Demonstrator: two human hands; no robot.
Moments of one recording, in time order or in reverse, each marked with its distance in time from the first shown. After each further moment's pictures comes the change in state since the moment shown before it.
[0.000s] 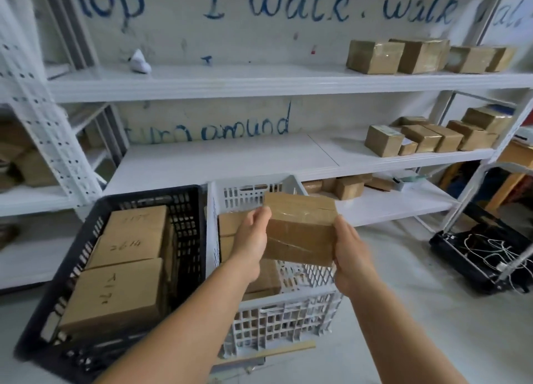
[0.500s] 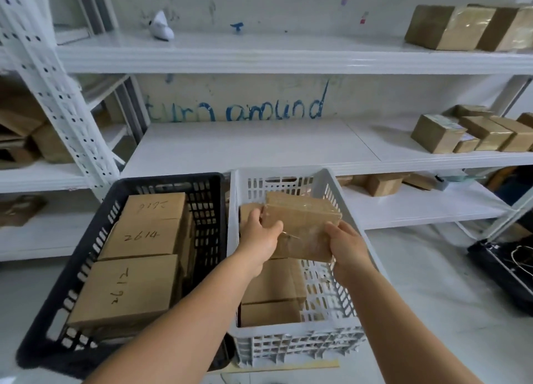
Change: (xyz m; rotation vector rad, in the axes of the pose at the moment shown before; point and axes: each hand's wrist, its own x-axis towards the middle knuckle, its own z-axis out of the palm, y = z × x) left_hand 0.086 -0.020 -0.050 0.255 0.125 -0.062; right_hand 0.083 0.018 0.083 -0.114 -0.058 0.067
